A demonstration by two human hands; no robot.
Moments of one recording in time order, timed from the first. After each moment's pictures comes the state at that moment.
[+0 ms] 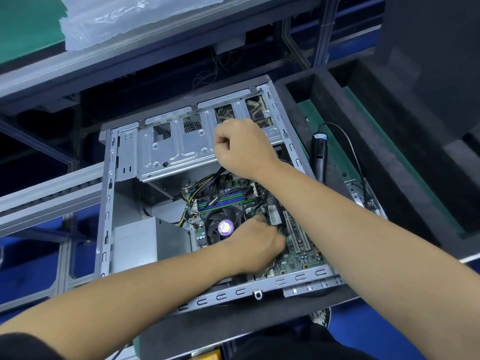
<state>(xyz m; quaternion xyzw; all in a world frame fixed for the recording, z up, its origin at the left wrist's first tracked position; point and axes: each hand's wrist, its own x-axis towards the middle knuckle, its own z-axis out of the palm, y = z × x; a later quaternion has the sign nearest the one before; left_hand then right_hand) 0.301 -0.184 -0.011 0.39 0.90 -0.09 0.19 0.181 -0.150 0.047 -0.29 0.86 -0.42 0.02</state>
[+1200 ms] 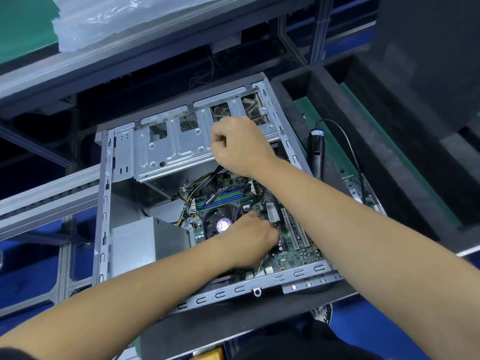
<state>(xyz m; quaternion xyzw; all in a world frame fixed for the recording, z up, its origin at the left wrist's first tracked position) 0.297 -0.193 -0.003 0.39 0.89 -0.08 0.21 0.179 -0.151 0.043 -0.29 0.86 -0.42 0.02</state>
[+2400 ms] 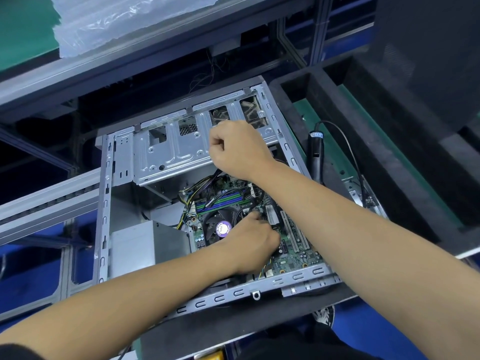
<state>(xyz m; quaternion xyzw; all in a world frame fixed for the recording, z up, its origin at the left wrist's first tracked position) 0.300 -0.187 -0.004 0.38 0.90 -0.12 0.20 0.179 -0.151 0.044 -0.29 0.87 -0.41 0.02</state>
